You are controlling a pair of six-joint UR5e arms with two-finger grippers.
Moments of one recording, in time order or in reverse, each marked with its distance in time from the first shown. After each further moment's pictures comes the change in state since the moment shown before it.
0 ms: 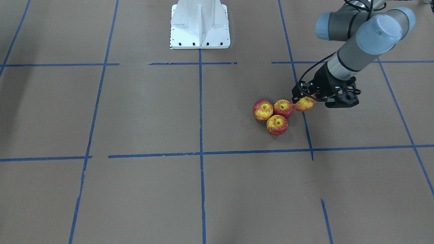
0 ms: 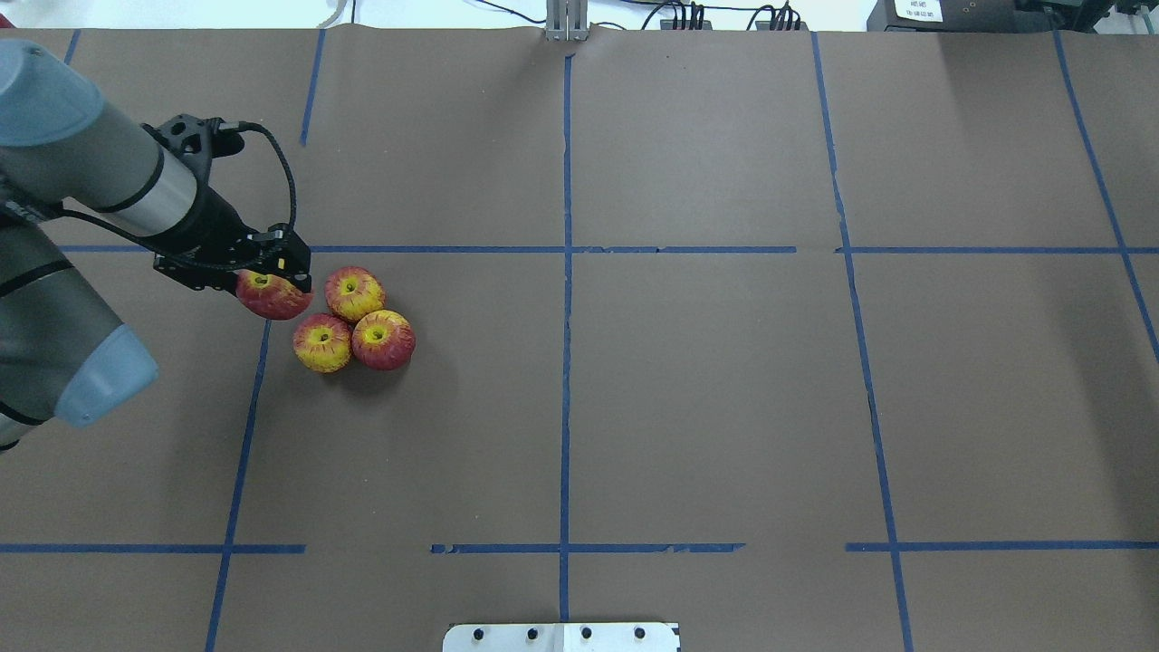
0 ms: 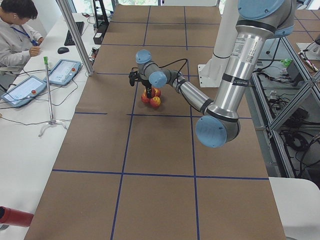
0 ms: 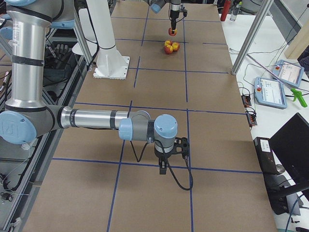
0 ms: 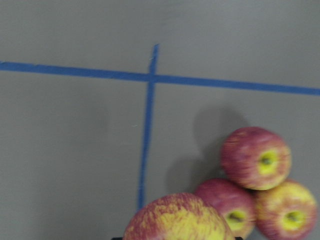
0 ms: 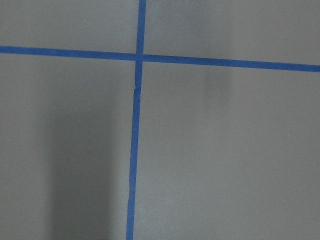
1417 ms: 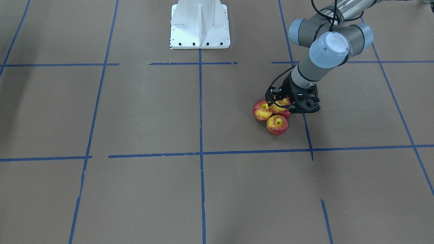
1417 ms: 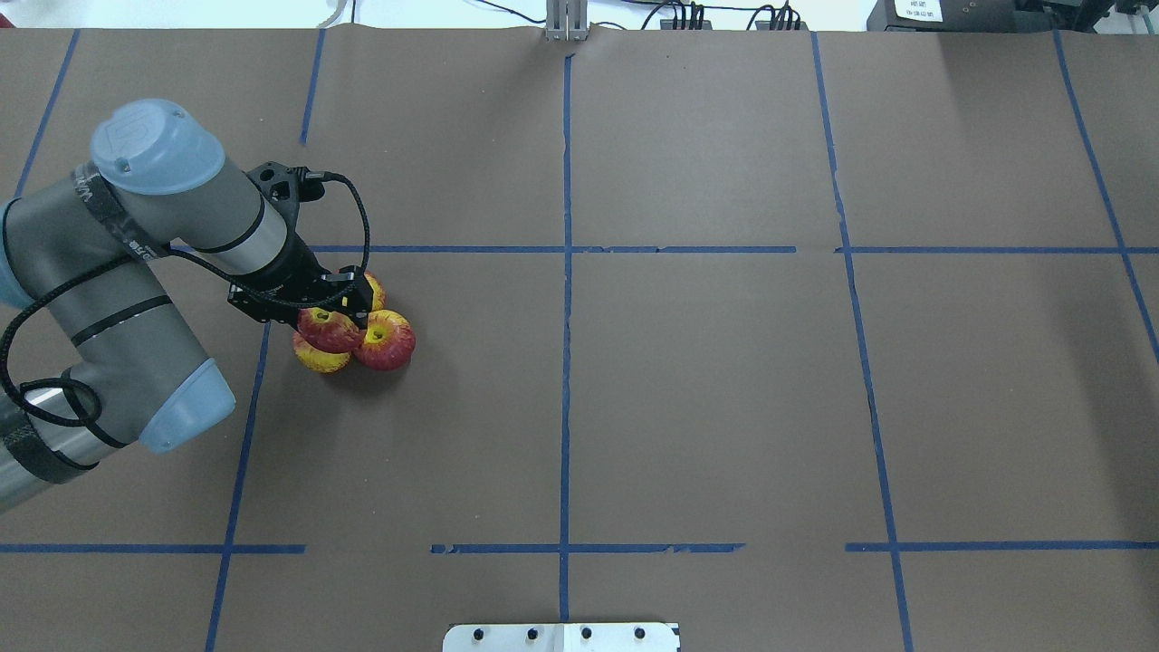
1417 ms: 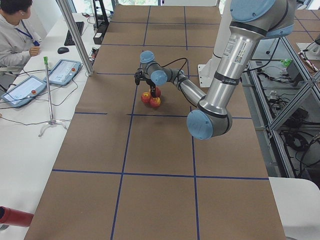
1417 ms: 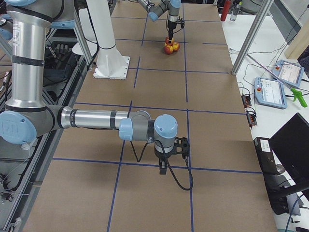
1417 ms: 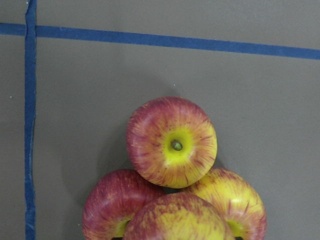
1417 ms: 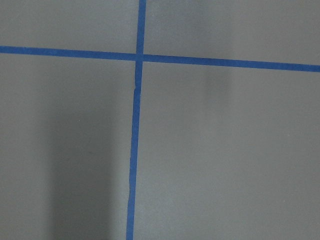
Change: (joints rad) left arm 0.094 -0.064 0.081 0.002 0.032 -0.016; right arm 0.000 0.000 0.000 0.000 0.000 0.000
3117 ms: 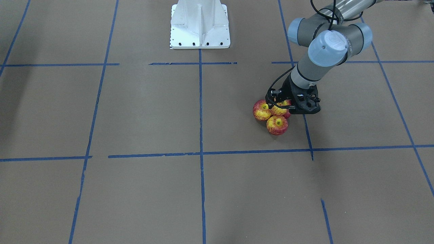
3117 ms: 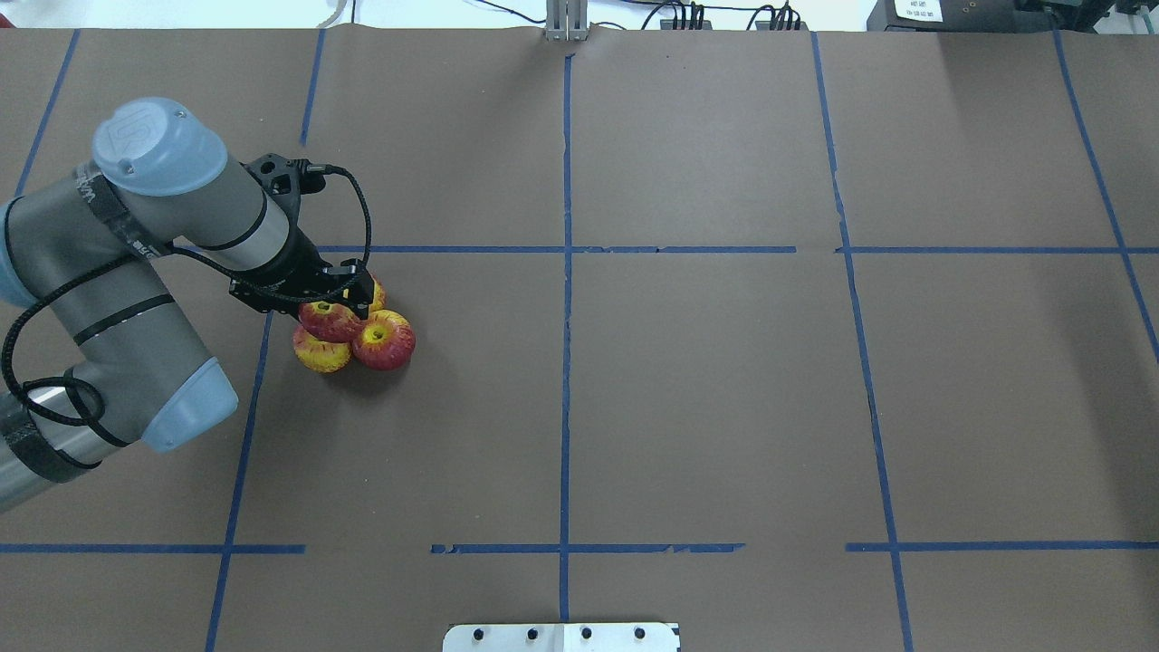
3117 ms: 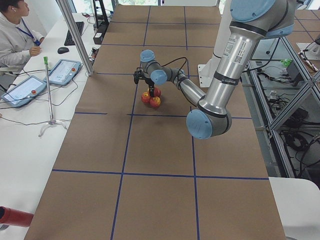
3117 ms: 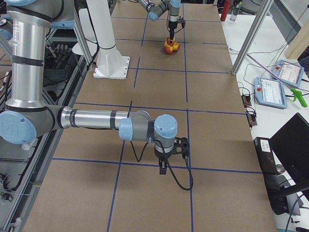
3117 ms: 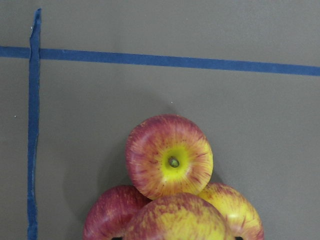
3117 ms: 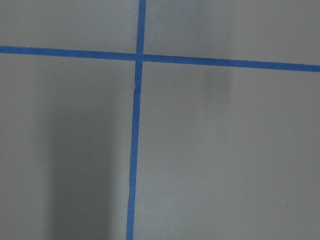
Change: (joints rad) left arm 0.001 -0.006 0.002 -0.007 0.047 0.002; right arm 0.000 0.000 0.000 0.000 0.000 0.000
